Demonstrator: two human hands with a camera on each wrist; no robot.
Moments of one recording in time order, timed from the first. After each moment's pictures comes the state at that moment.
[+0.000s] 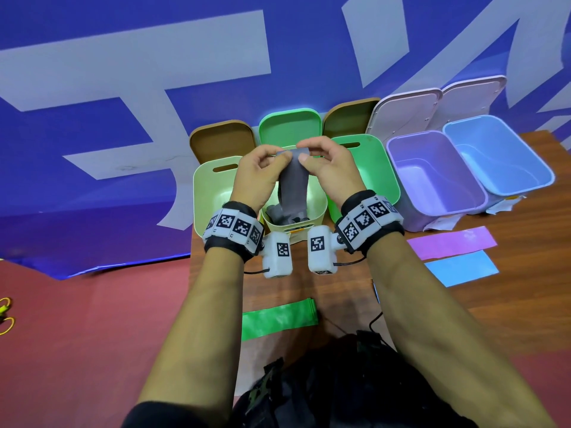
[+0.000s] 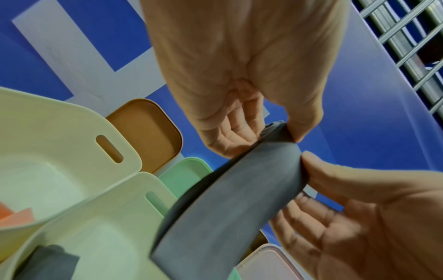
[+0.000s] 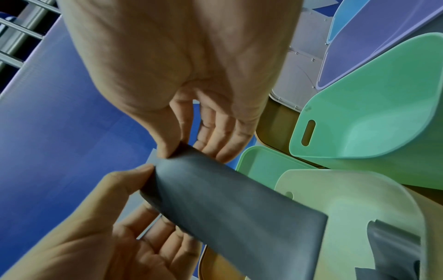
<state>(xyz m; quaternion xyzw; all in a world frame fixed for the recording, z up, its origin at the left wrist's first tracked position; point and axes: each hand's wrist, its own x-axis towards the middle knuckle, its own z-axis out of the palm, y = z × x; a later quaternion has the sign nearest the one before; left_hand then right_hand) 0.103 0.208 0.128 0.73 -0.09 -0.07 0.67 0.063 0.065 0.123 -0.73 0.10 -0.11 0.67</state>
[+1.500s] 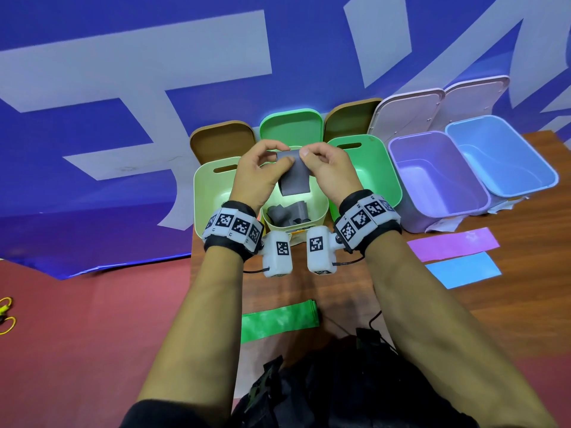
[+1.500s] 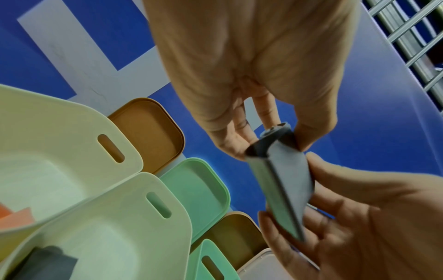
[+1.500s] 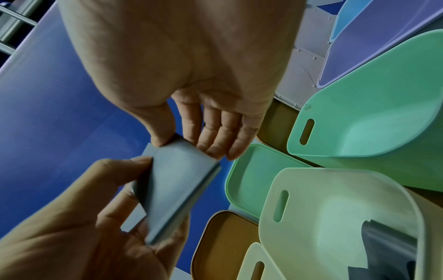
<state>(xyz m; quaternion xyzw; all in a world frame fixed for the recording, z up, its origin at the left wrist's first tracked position) 0.107 0.210 0.127 0.73 -0.14 -0.05 0.66 0.071 0.068 0.122 -0.74 0.14 -0.10 0.65</state>
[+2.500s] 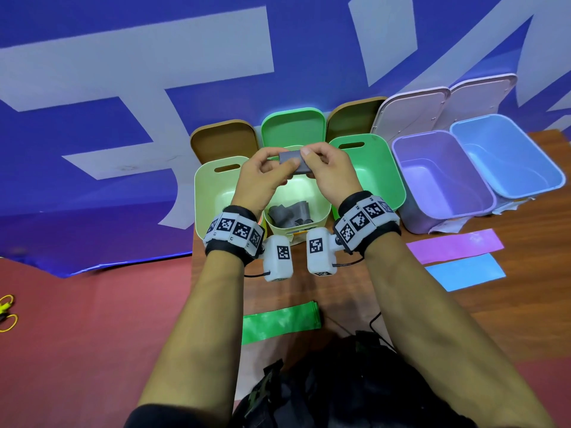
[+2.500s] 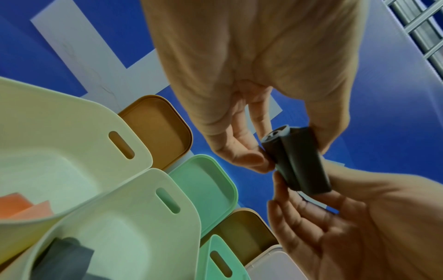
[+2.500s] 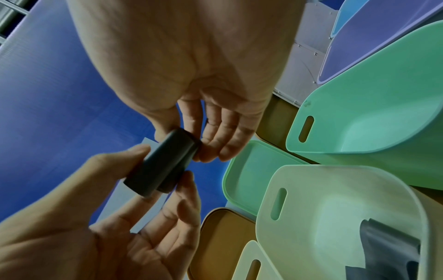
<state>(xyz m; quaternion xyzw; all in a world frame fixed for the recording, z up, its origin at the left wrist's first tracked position) 0.111 0.211 0.116 0.71 -0.08 -0.12 0.69 0.080 0.070 0.113 -0.77 0.14 -0.11 0.61</state>
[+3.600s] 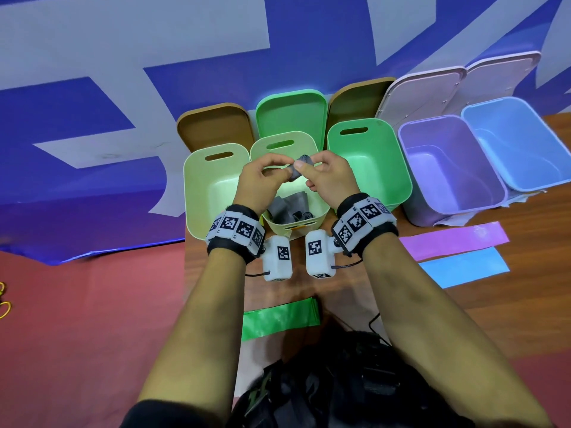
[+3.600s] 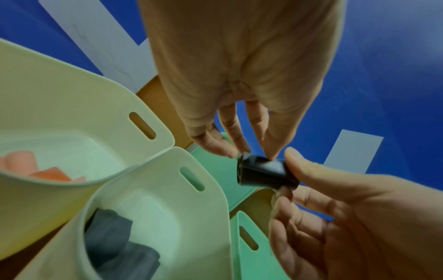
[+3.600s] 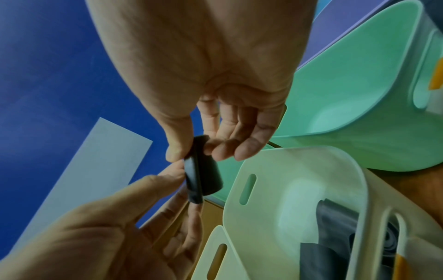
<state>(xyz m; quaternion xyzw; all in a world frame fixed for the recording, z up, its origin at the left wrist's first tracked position) 0.136 0.206 0.073 0.75 -0.07 -0.13 0.64 0.096 0.063 0.066 -0.75 0.23 -0.03 0.62</state>
